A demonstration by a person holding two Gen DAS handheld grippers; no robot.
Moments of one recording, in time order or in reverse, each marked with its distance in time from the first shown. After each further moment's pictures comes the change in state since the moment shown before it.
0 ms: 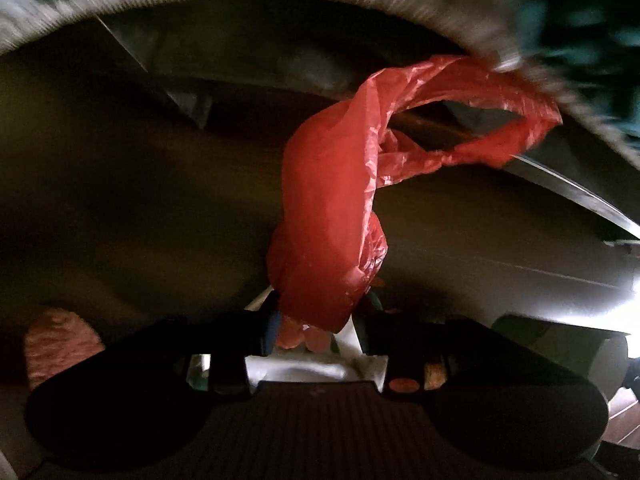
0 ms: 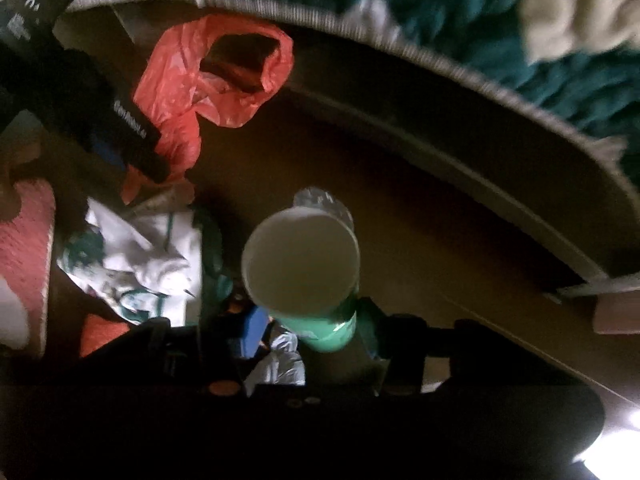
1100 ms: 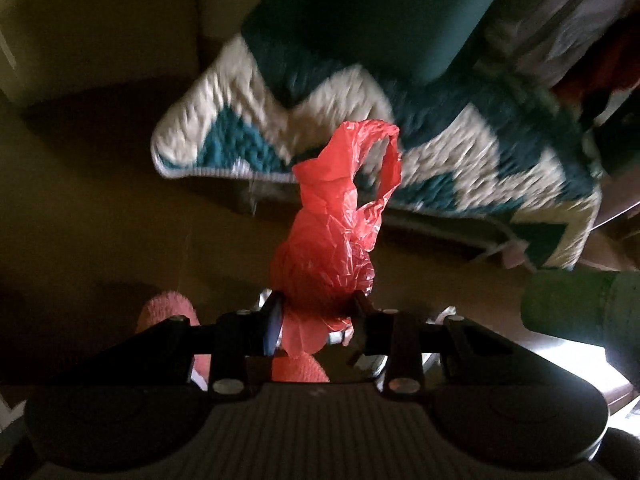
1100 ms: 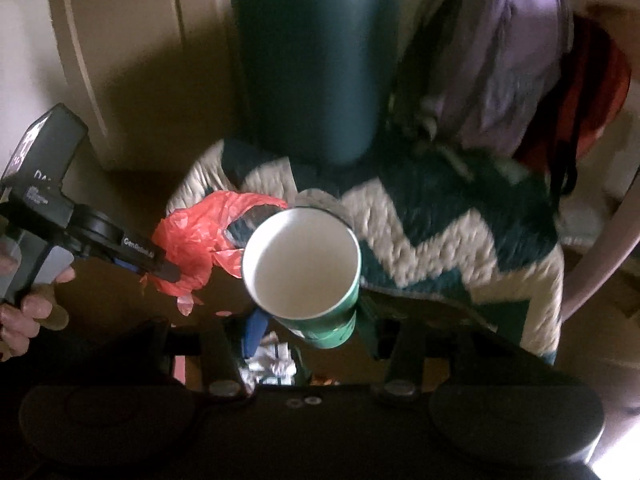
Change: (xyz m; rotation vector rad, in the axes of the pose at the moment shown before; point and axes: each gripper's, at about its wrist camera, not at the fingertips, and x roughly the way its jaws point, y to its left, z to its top) left arm -0.334 0.032 -0.167 0.023 -0.389 -0.102; right arm -0.373 0.082 -0.064 0.080 -0.505 -0.046
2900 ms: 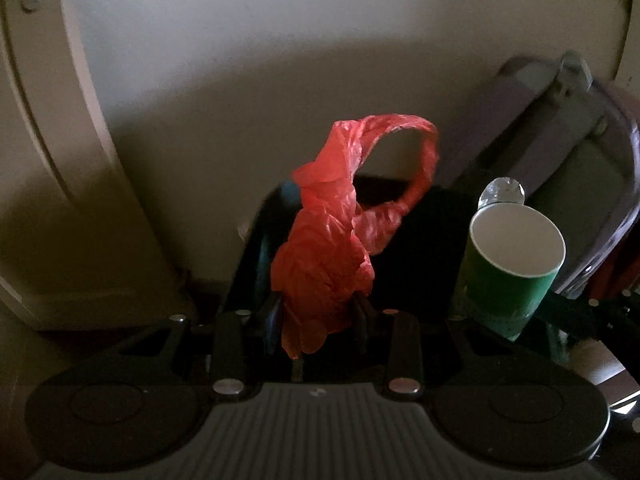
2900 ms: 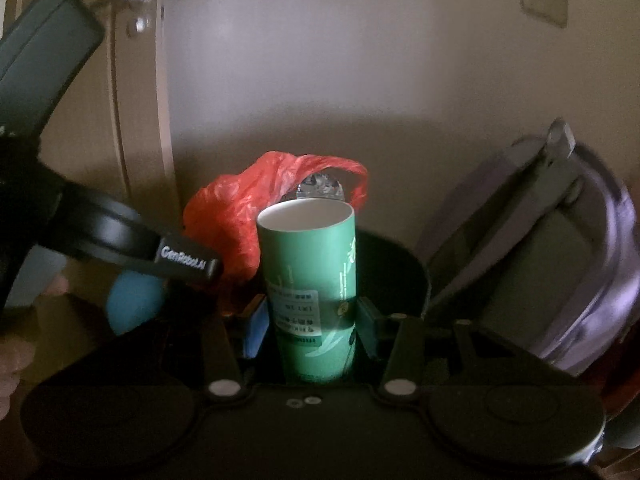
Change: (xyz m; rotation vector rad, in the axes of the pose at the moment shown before) left arm -0.079 -0.085 0.348 0.190 -0.325 0.063; right arm 0.110 -0.028 0.333 -0.049 -0.225 -0.061
